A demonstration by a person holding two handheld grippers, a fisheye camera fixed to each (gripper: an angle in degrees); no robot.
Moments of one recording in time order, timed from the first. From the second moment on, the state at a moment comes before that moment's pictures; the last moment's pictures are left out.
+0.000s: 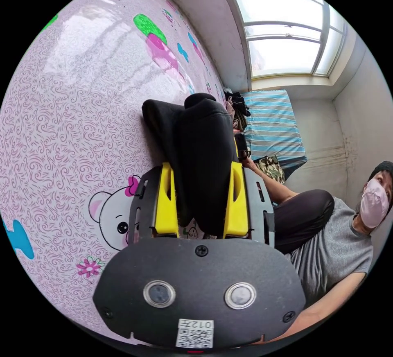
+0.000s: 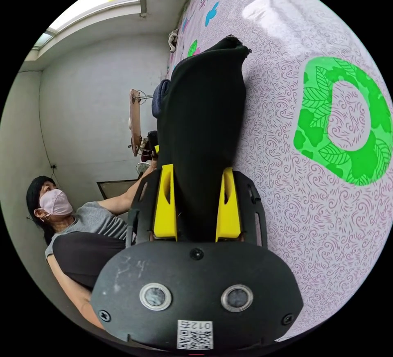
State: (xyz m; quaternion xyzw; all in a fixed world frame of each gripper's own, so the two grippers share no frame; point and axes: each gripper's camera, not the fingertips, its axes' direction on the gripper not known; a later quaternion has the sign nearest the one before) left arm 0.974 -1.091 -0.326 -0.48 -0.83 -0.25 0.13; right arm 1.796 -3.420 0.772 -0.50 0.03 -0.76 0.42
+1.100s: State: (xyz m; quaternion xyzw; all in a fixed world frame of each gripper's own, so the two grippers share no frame) left arm 1.138 -1.155 -0.072 -0.50 -0.79 0.17 0.31; right arm 1.873 -2.325 0.923 -0.35 0.08 -0.93 0.08
